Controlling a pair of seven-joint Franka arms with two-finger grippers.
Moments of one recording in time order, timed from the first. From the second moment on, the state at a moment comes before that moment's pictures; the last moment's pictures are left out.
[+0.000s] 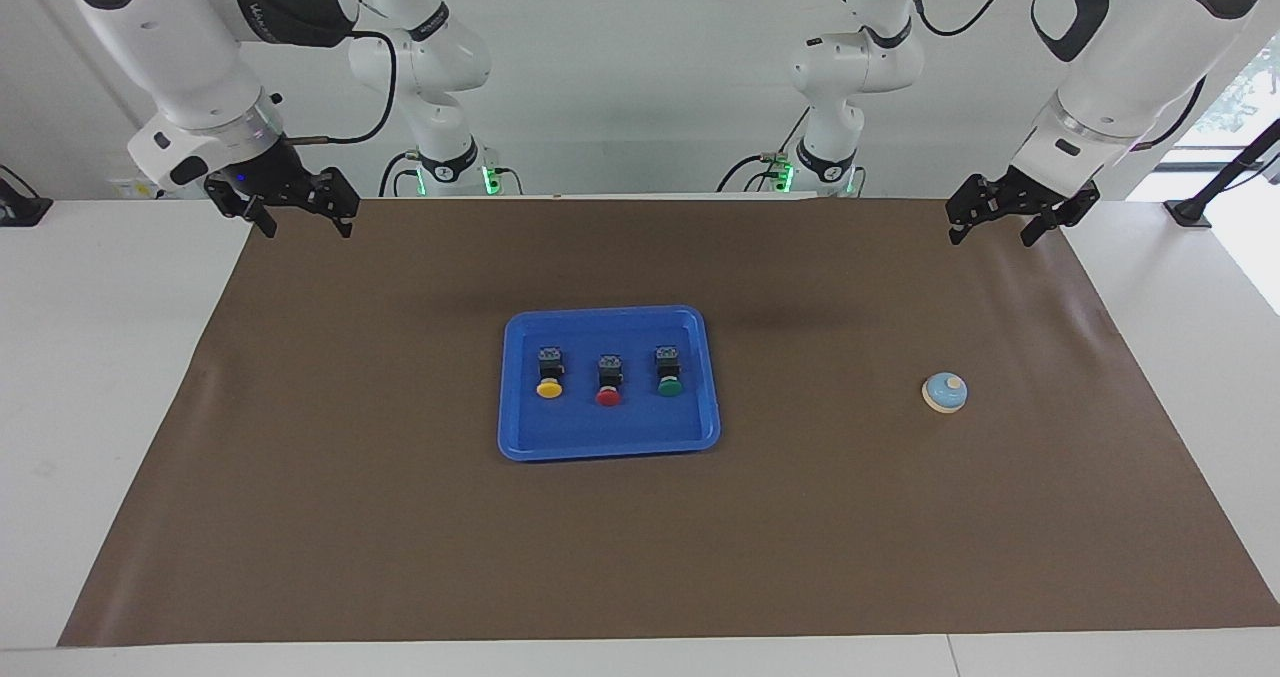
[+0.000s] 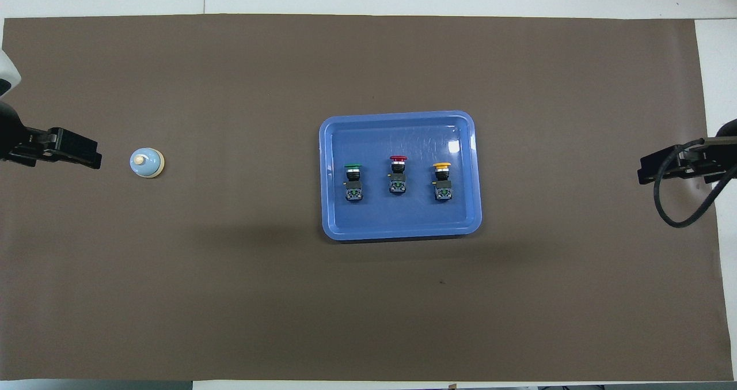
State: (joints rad) left arm -0.01 0.02 -0.07 -1.57 -0.01 1.52 0.05; right arm -0.02 -0.04 -0.02 -1.68 -0.02 1.53 -0.02
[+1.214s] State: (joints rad) left arm -0.01 0.00 -0.02 -1.57 -0.03 1.52 0.05; right arm -0.02 -0.04 -0.02 -1.68 -0.02 1.53 -0.02
